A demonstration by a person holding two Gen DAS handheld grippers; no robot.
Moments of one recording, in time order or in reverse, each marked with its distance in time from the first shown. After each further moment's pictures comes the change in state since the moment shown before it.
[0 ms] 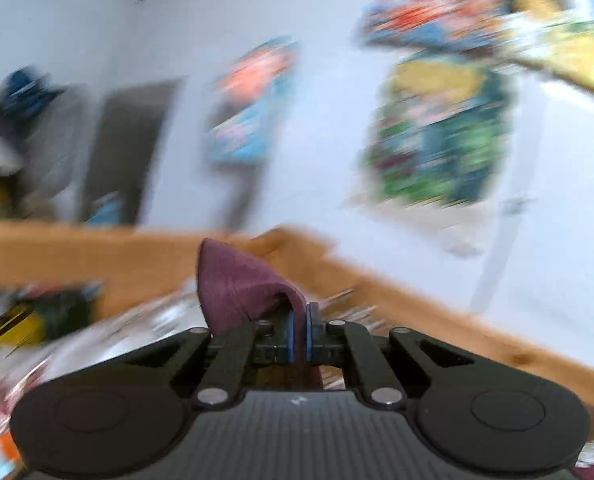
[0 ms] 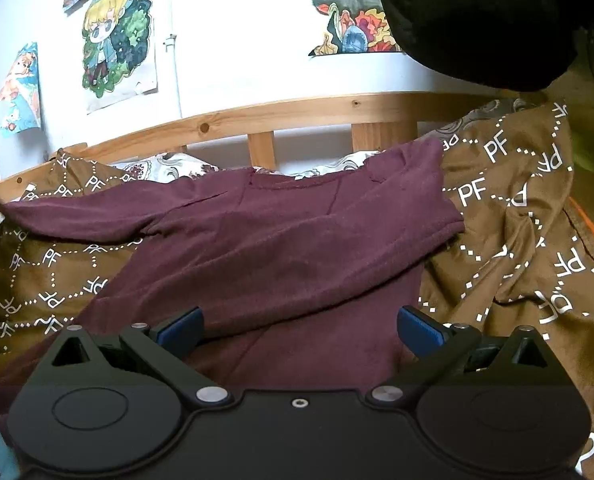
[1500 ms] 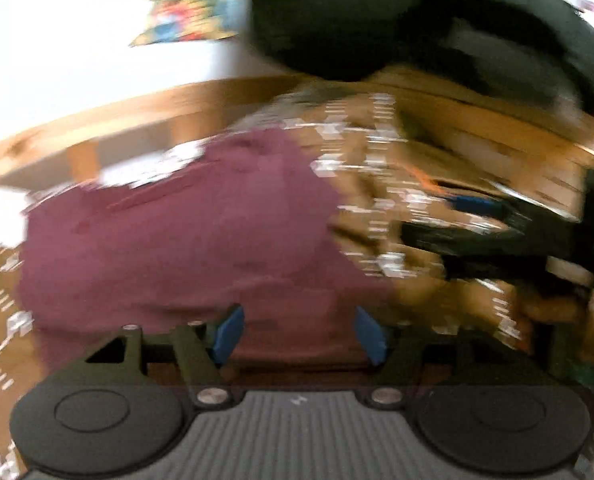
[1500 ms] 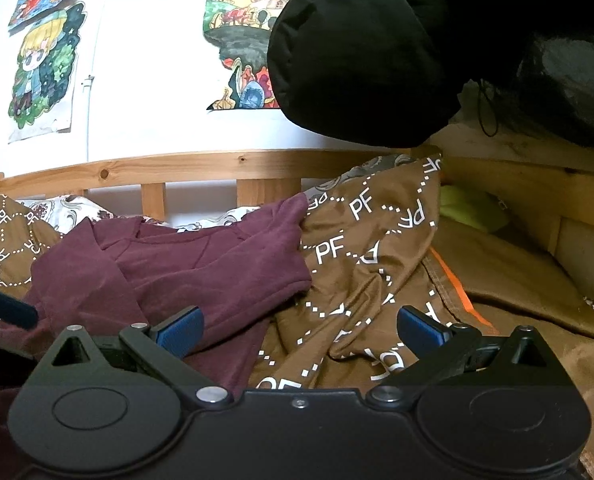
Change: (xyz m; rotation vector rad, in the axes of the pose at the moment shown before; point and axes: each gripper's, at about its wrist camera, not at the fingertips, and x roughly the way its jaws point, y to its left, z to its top) left arm -0.119 -0.150 -0.157 0.686 0.587 -1.043; right arm -0.025 -0.060 0.004 -0.026 -0.179 -0.281
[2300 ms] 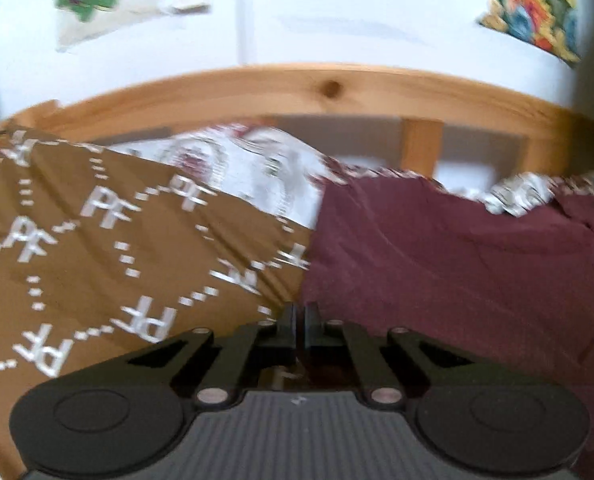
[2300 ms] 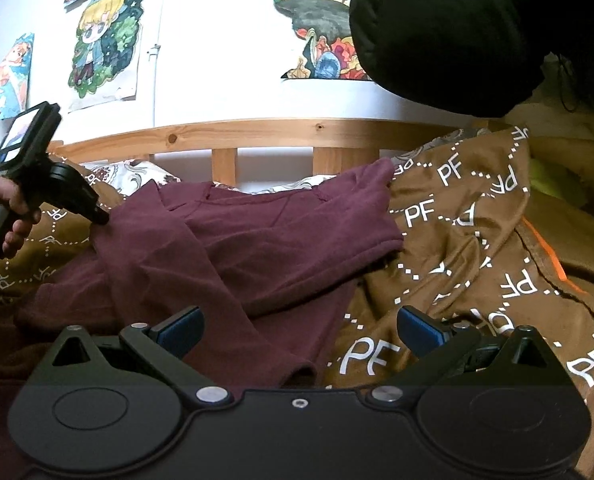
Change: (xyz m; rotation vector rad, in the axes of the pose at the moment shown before) left arm 0.060 0.176 0.023 -0.386 -0.002 0.625; right arm 0.018 0.029 -0.028 -0.055 0.043 0.196
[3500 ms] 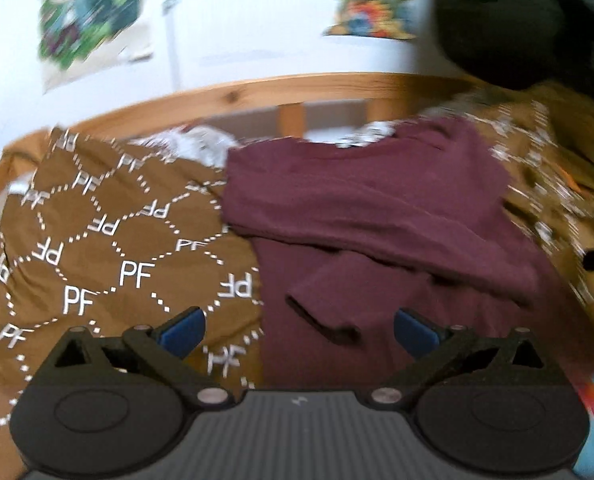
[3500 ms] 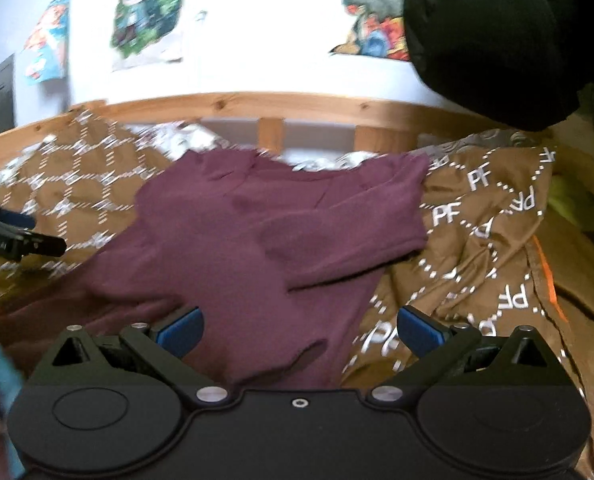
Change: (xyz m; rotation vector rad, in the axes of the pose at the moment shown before) left arm -0.200 0.022 -0.129 0.257 -0.039 -0.249; right arm -0.053 0.013 0.042 -0.106 0.187 0.118
